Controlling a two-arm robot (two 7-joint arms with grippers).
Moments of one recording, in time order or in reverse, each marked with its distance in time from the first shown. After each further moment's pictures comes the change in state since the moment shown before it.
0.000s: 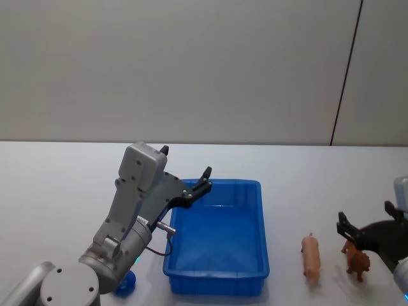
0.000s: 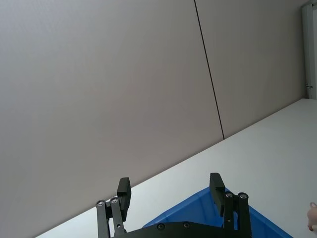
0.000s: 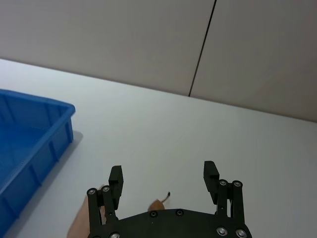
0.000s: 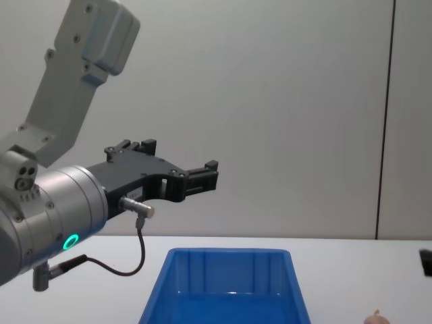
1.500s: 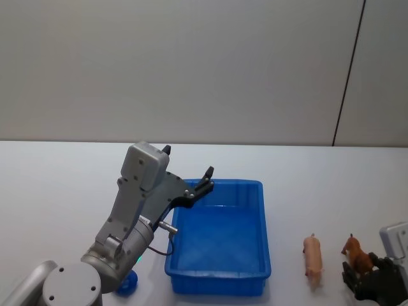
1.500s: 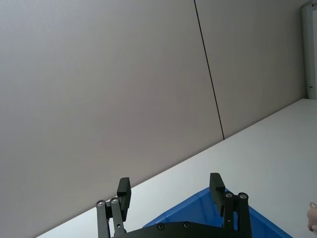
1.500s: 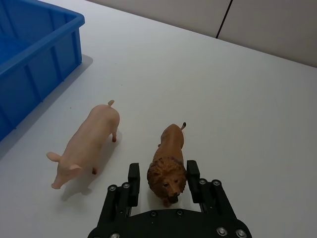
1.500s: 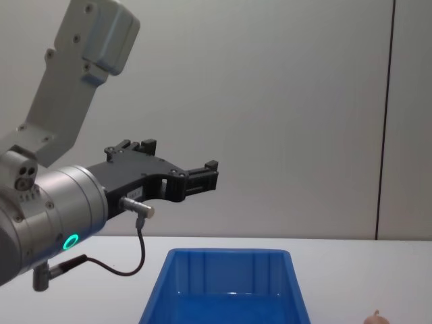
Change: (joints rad) left arm 0.000 0.000 0.000 0.000 0.000 0.000 0.000; right arm -0.043 0.008 0.001 0.142 -0.055 -0.018 0.126
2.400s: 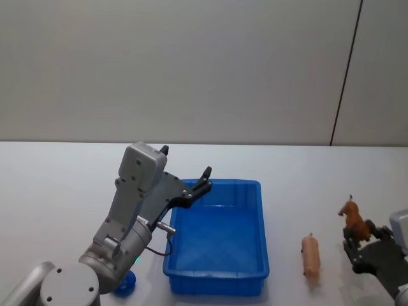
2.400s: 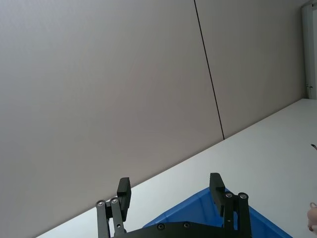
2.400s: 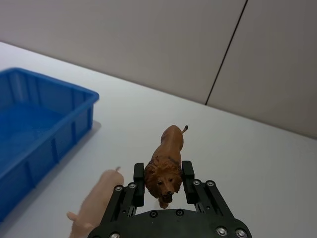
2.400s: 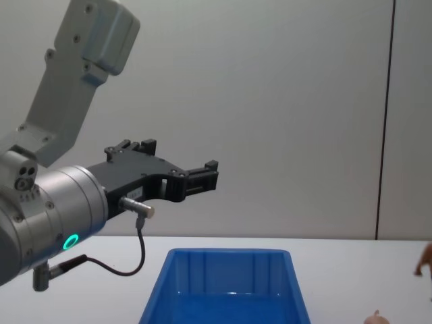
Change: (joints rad) left arm 0.000 0.000 0.000 0.000 0.000 0.000 0.000; right arm -0.028 0.007 0.012 -0.074 -0.039 -0.182 -0.019
